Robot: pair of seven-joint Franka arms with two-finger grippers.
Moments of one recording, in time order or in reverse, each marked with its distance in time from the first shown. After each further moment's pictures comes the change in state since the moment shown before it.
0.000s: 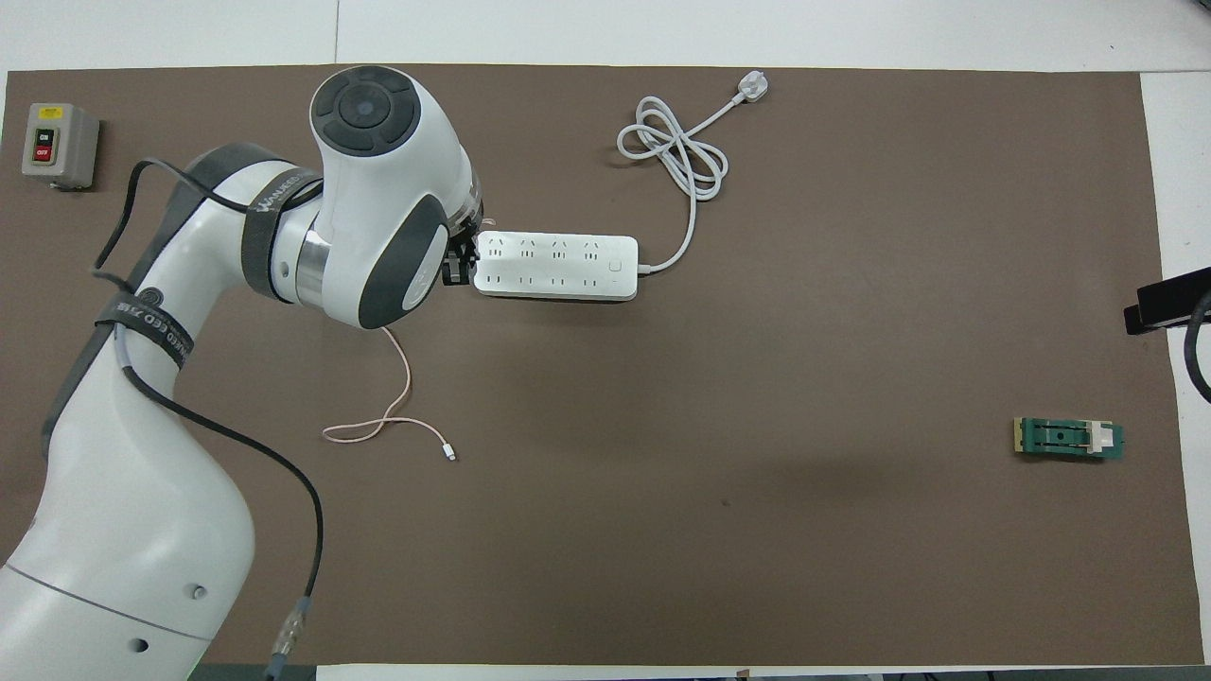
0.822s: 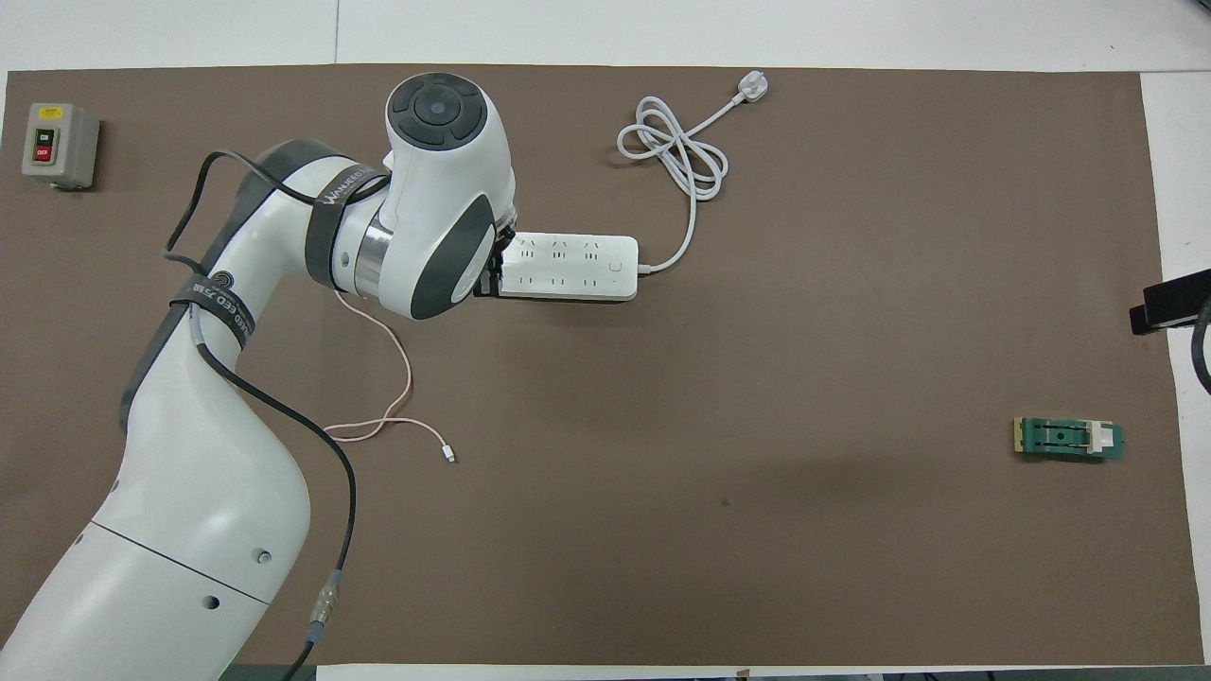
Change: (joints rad) left arm -0.035 0.069 -0.003 0.043 0.001 -0.064 -0.033; right arm -0.007 0.000 -0.001 -0.001 0.000 0.000 0.000
